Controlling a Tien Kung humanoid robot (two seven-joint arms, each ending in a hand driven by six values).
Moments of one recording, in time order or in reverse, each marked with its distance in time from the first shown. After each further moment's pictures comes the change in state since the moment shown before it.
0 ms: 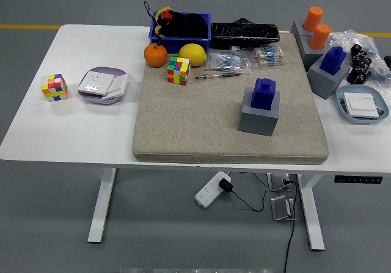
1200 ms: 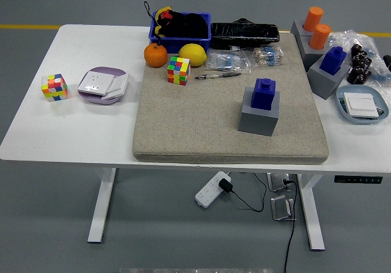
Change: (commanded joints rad) left arm -0.002 0.004 -0.004 -0.002 0.004 0.000 0.001; right arm -0.004 -0.002 -0.009 0.013 0.000 -0.002 -0.003
